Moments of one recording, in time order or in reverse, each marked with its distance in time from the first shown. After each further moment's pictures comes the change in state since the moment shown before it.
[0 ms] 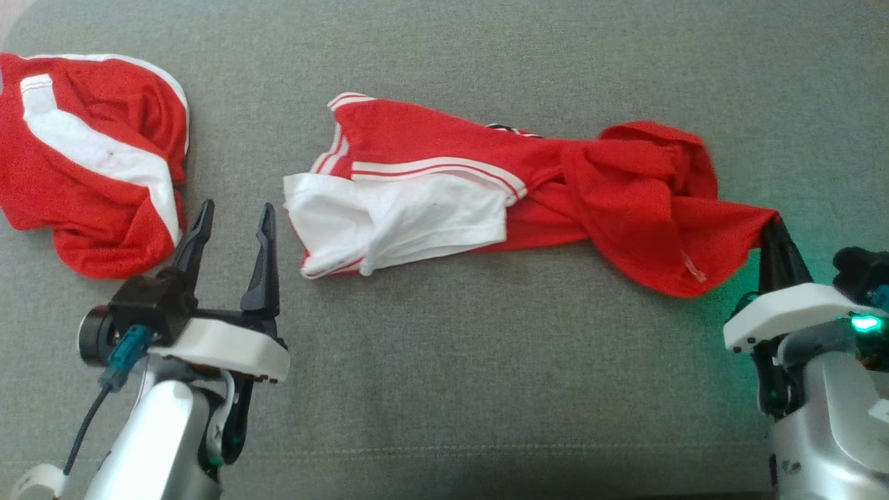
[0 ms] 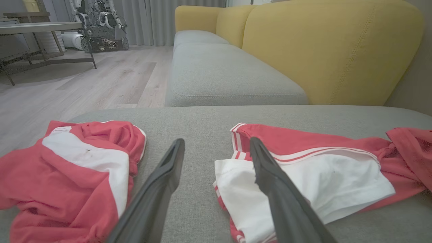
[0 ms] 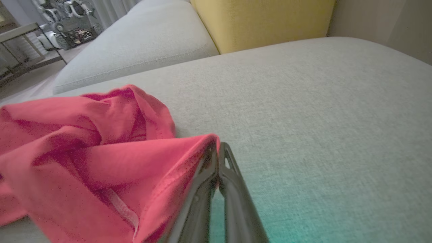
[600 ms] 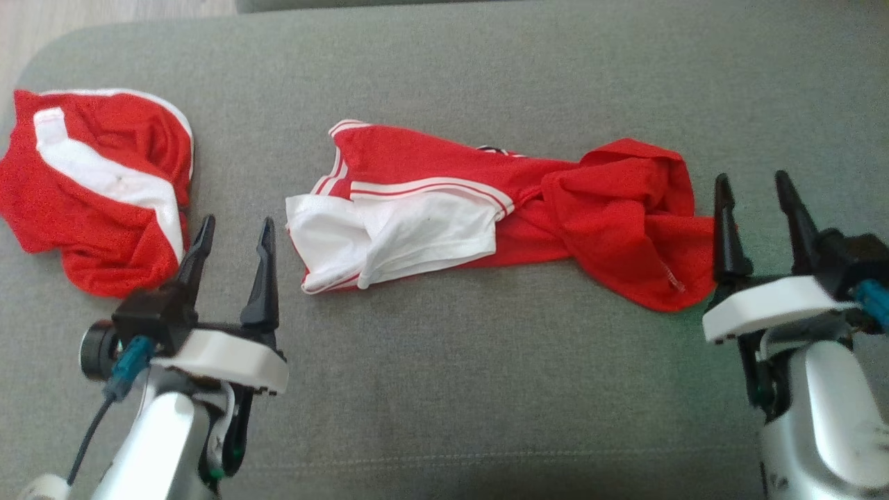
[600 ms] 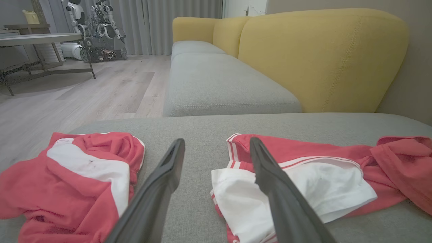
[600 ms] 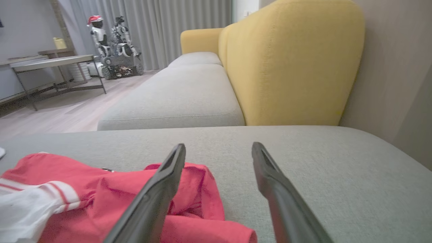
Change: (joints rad) left arm 0.016 0.001 0.000 0.014 0.000 0.002 -0.001; right arm 0.044 0.000 0.108 -0.219 -0.073 0.000 -0.042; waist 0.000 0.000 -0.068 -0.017
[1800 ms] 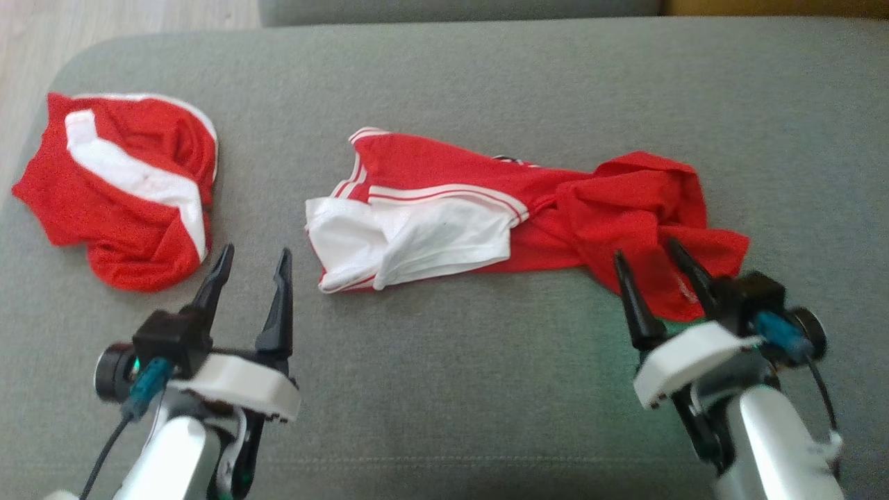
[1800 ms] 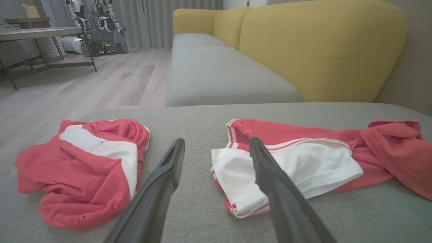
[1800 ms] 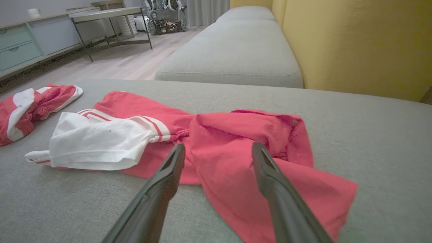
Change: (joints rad) left arm 0.076 0.019 -0.040 -0.047 -0.004 0.025 0.028; right arm 0.164 0.000 0.215 -0.150 0.010 0.000 0.184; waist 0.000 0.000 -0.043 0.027
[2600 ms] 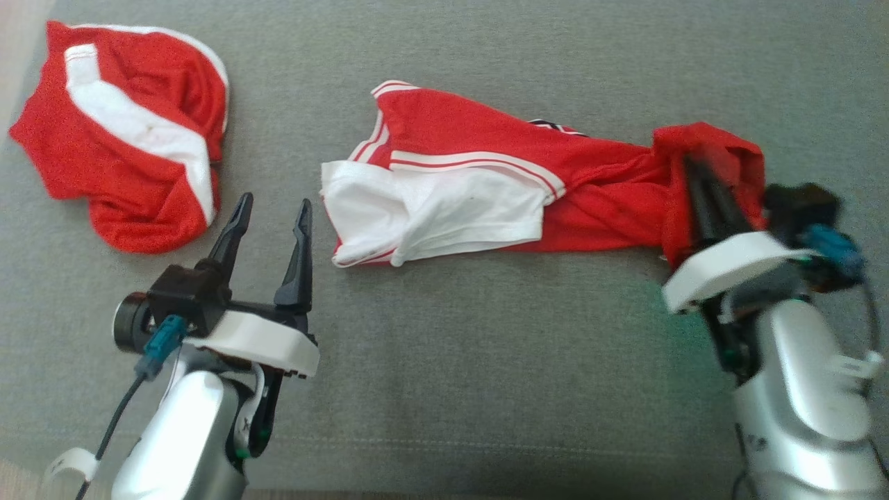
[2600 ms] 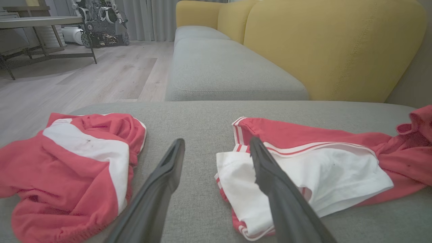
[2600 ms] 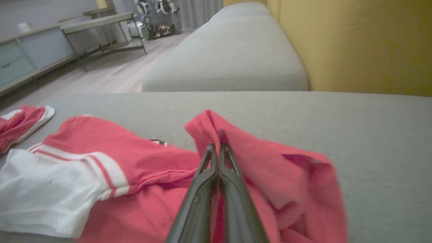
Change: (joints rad) left arm -0.132 -0.052 -0.020 0.058 0.013 -0.035 -0.027; right arm -0.269 -0.003 -0.080 0.216 0.037 0.000 -0.053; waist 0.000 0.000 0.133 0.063
